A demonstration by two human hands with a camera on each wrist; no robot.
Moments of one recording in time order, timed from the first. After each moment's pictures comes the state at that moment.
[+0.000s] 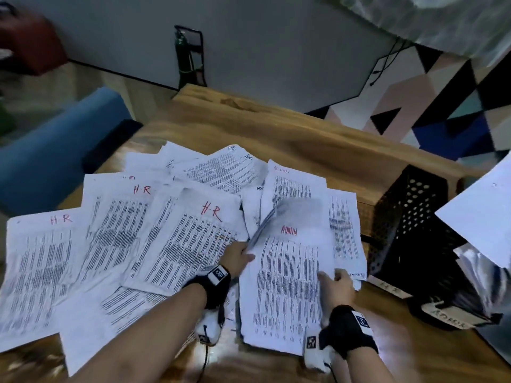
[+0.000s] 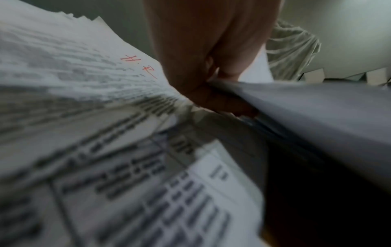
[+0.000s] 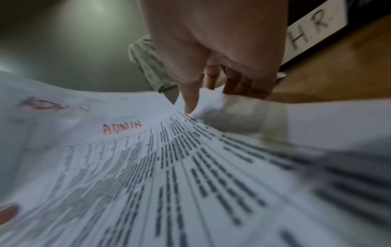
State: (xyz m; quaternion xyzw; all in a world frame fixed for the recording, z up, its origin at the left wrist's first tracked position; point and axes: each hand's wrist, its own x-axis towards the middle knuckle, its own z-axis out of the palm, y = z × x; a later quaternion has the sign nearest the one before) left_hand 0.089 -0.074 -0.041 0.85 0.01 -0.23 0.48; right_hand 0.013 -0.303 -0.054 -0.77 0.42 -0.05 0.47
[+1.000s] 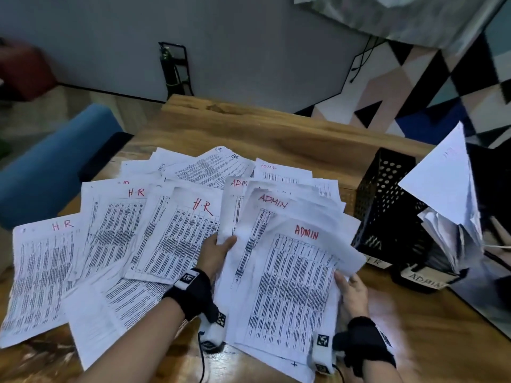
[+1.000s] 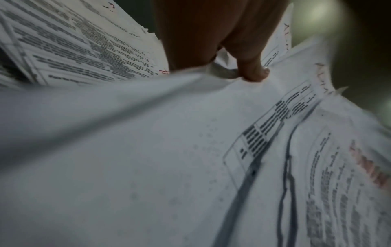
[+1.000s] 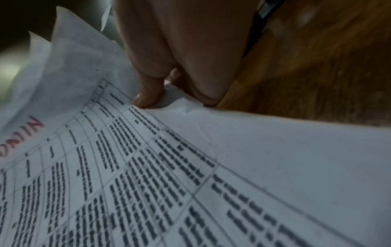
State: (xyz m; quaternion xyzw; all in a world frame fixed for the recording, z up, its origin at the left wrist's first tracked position) left_hand 0.032 -0.057 0.005 0.68 0.13 -0.13 0.71; right_hand -0.070 -0.336 -0.044 -0.54 0.28 -0.12 0.78
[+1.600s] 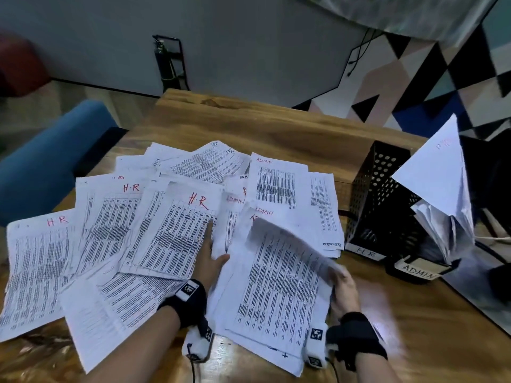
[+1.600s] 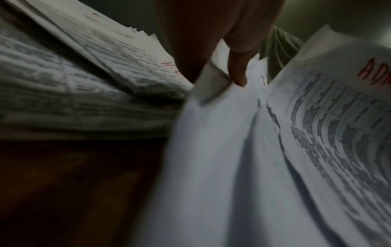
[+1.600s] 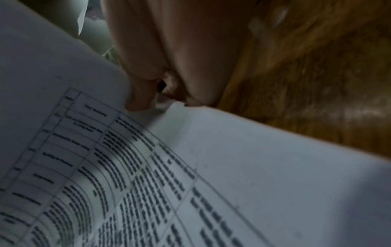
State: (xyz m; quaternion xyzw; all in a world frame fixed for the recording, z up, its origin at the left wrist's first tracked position) left_hand 0.005 -0.050 -0.017 0.74 0.06 -0.12 0.66; right_hand -0.069 -0.337 -0.057 -0.51 0.32 -0.08 0.79
